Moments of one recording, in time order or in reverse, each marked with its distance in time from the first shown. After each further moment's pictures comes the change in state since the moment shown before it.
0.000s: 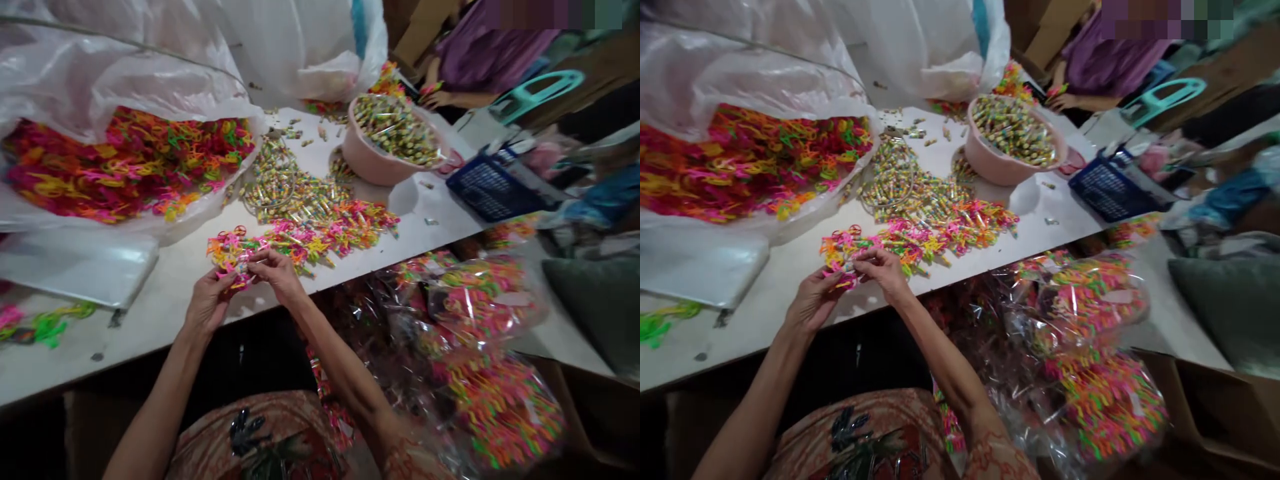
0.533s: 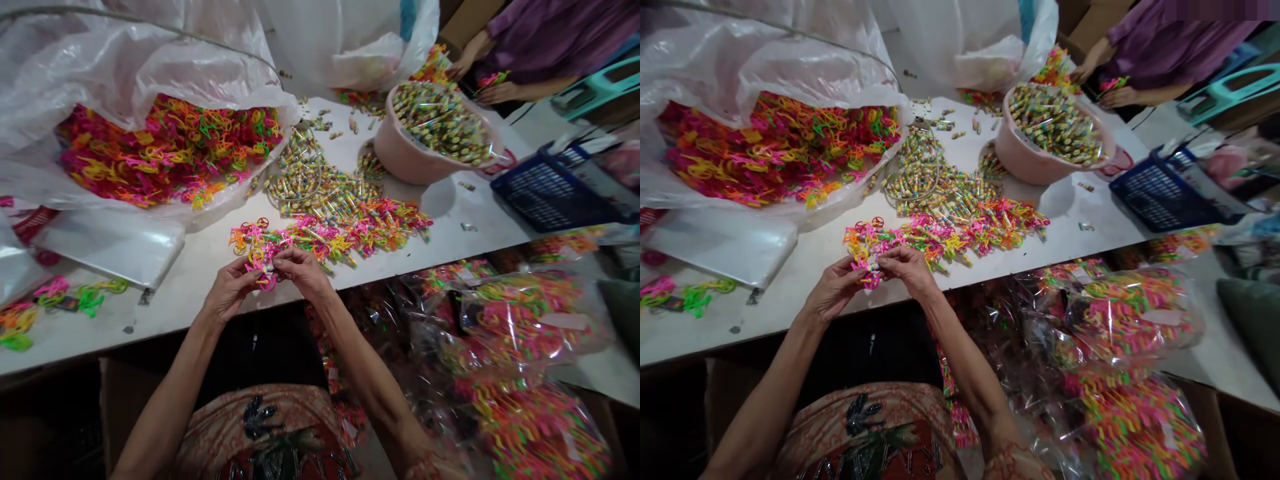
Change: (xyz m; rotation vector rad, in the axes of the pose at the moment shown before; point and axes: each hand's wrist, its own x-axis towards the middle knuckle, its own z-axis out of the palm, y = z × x) left_hand -0.007 0.009 -0.007 0.111 -0.169 -0.046; right_hand -0.001 -0.003 -0.008 -0.005 -0.073 0.081
